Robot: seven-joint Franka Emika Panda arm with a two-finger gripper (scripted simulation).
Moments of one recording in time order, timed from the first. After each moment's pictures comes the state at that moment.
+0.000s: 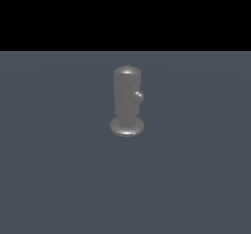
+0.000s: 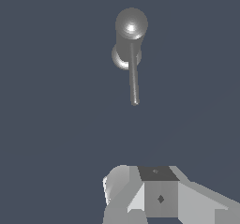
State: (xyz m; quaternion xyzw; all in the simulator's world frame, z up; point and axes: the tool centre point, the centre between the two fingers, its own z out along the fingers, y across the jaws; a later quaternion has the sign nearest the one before) arm -0.254 0.006 0.496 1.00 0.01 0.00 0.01
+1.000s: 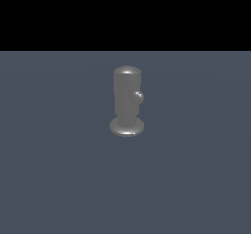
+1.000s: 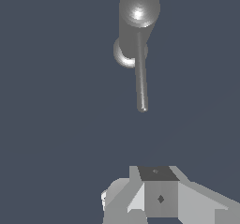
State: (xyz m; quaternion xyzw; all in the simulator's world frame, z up) arm -0.240 0.012 0.422 1.00 0.01 0.00 0.01
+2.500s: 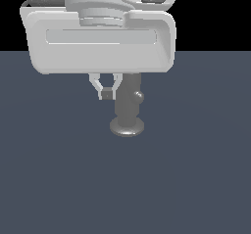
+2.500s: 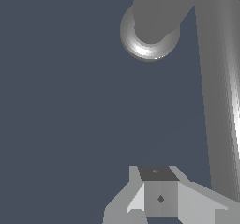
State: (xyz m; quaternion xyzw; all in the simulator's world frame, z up) arm -0.195 0.031 0.226 1.00 0.03 0.00 0.00
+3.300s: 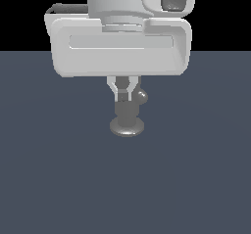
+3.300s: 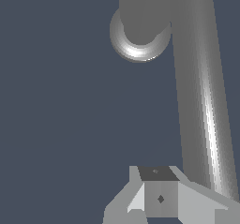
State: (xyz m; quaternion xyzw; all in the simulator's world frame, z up) arm -0.188 0.005 0.220 1.00 0.03 0.00 0.00
